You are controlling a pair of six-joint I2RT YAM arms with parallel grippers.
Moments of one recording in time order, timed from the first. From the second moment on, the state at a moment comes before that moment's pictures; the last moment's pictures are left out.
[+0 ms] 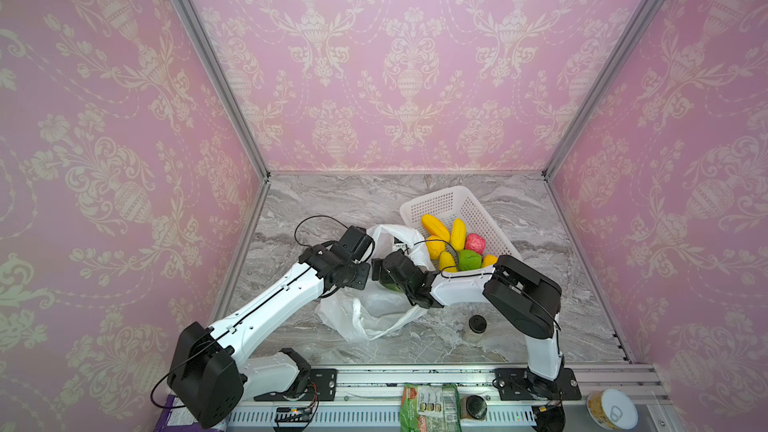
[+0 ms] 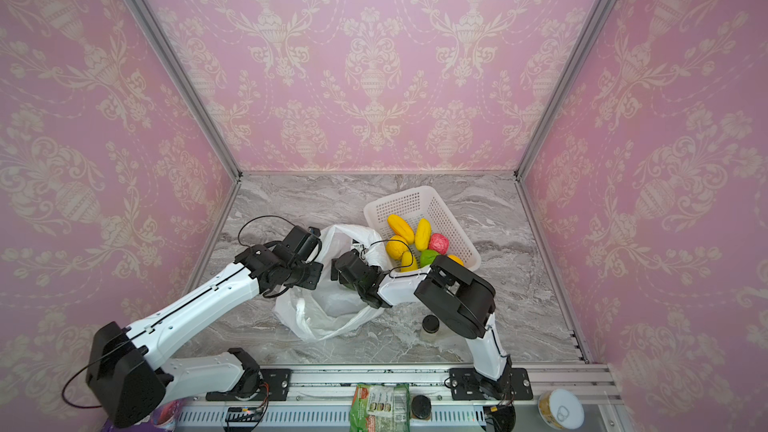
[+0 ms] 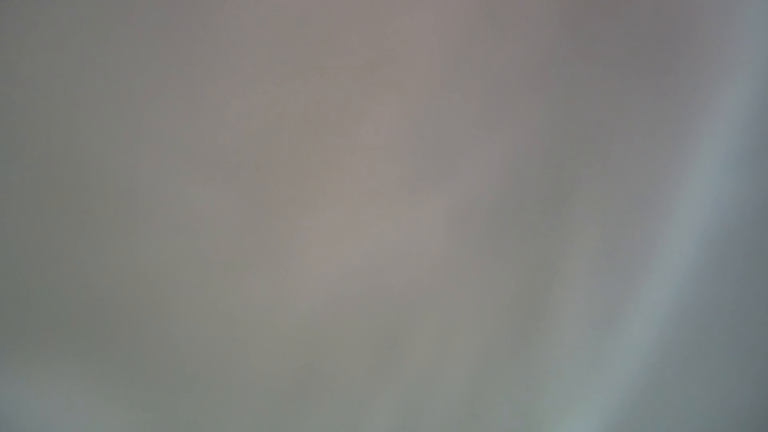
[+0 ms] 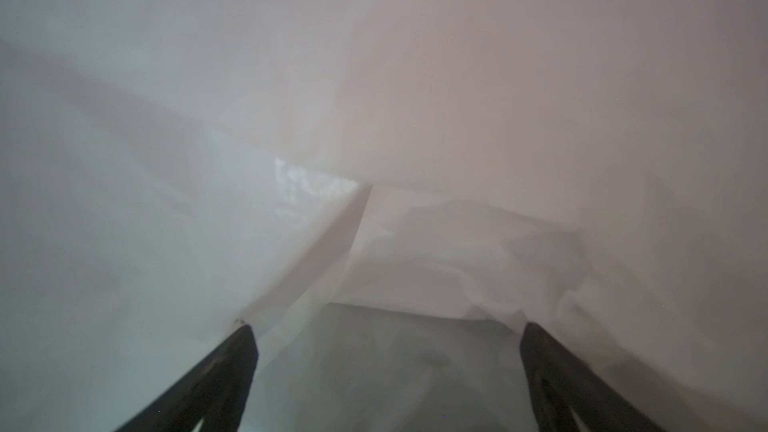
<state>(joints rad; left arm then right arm) -0.62 1.21 0.88 -0.82 -0.15 -0.40 0.95 1.97 1.01 0.35 0.41 0.71</state>
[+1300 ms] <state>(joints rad) -0.86 1.18 0.49 -0.28 -0.50 -0.68 0.98 1.94 0.82 0.59 0.12 0.44</state>
